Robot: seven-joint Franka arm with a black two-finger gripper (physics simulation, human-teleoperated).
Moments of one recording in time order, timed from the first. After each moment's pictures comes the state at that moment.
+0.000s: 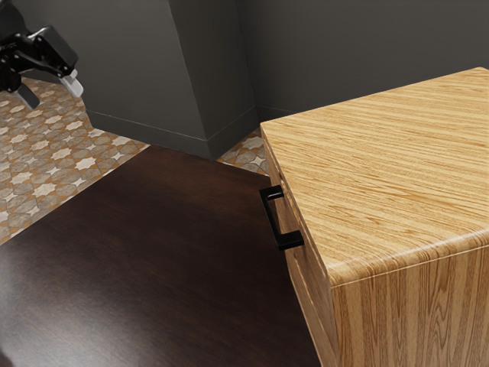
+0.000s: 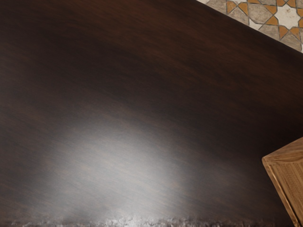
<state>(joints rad) -0.03 -0.08 0.40 -1.18 -0.11 1.34 -0.10</state>
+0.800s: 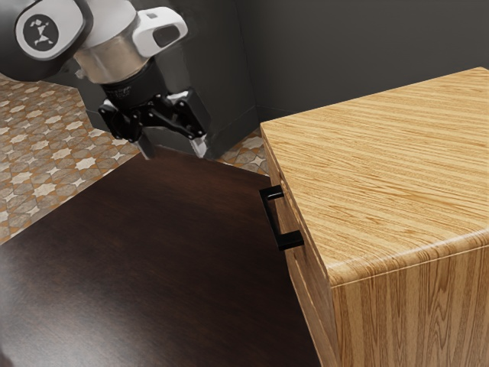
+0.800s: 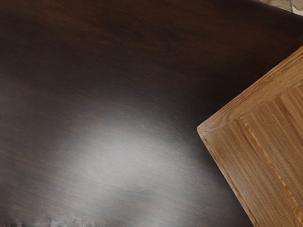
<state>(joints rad) 0.52 -0.19 -0.46 -1.53 -0.08 1.59 -0.30</state>
